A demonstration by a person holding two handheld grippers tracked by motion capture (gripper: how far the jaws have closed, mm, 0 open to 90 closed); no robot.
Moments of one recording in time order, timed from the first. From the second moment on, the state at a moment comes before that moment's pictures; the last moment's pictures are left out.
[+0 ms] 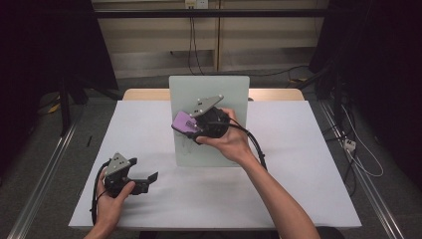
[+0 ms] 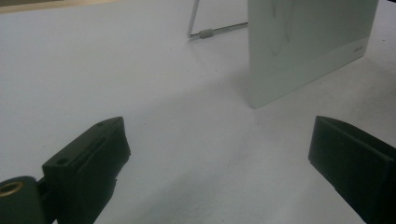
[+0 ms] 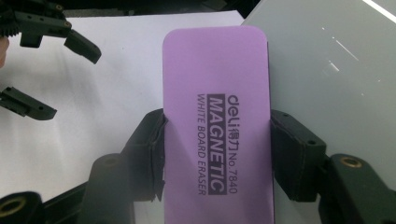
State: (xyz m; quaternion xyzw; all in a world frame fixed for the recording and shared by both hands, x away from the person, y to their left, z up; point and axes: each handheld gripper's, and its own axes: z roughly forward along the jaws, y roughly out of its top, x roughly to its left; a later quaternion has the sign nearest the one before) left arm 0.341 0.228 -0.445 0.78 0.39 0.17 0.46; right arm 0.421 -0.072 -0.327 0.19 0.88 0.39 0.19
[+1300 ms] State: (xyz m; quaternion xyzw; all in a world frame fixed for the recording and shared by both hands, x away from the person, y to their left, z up) left arm 0.341 0.229 -0.444 0.78 0.38 0.17 0.46; right arm 0.417 -0.056 -0.335 0.19 0.88 0.40 0.20
